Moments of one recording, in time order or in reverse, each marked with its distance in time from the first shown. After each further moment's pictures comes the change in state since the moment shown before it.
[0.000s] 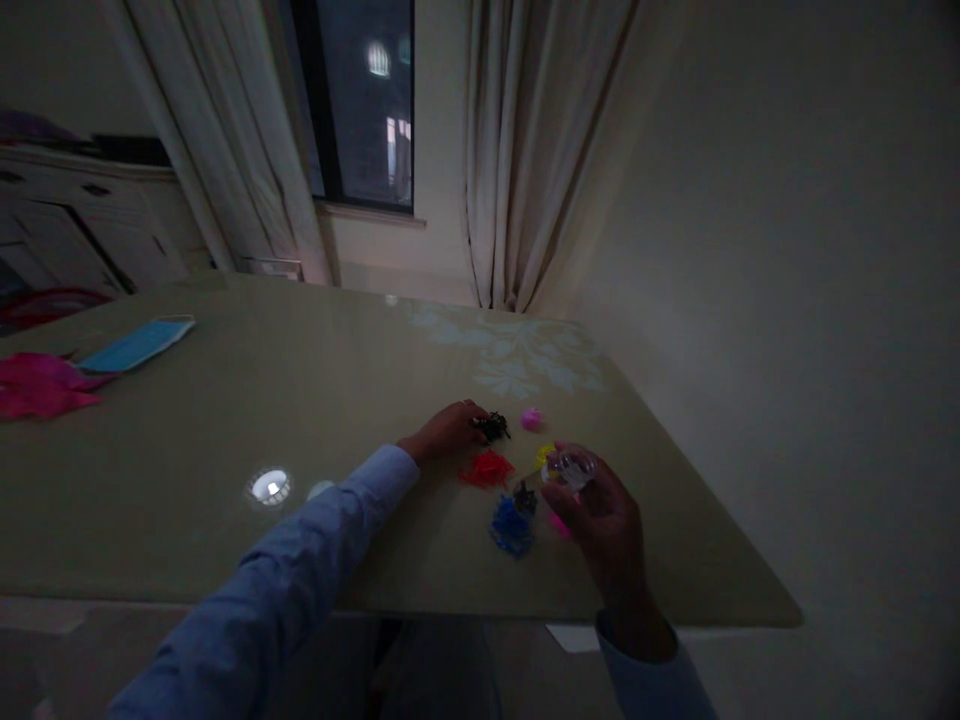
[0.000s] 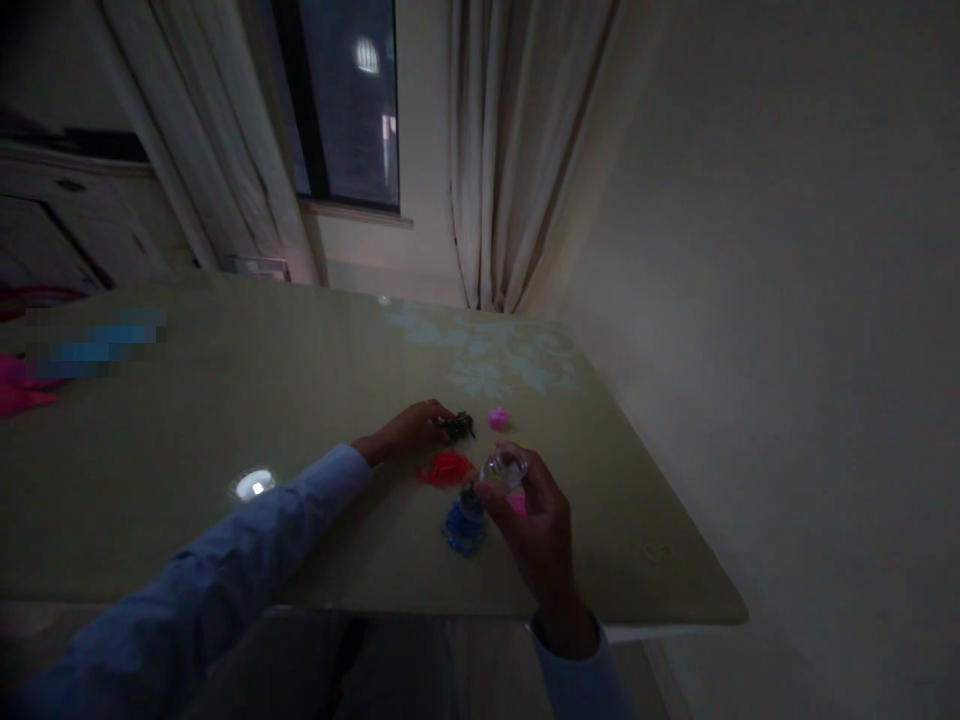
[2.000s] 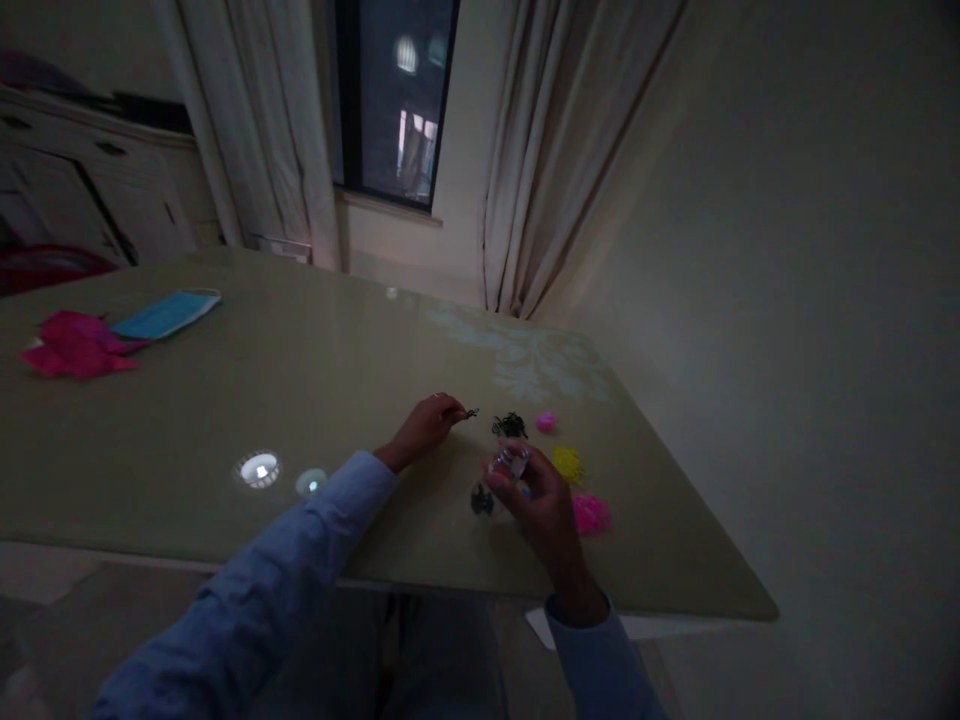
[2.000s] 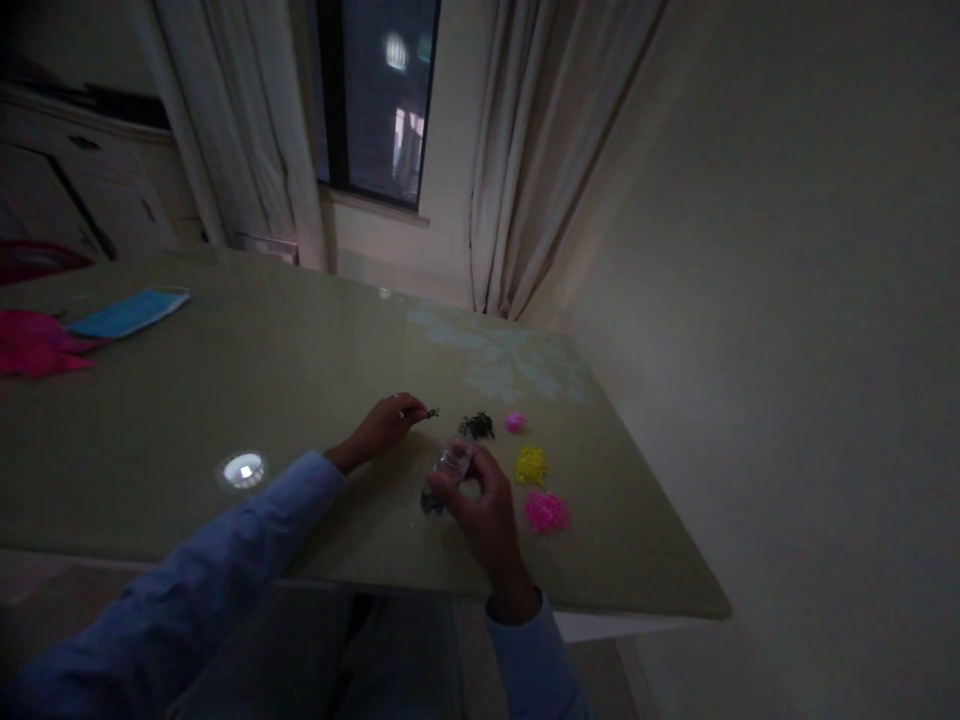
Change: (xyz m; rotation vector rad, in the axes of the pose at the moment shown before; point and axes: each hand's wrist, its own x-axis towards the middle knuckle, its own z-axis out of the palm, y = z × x) left_hand -0.066 -0.009 -0.048 0.034 0.299 -0.030; right_hand -0.008 -0.017 0.085 -0.052 -0.195 0.071
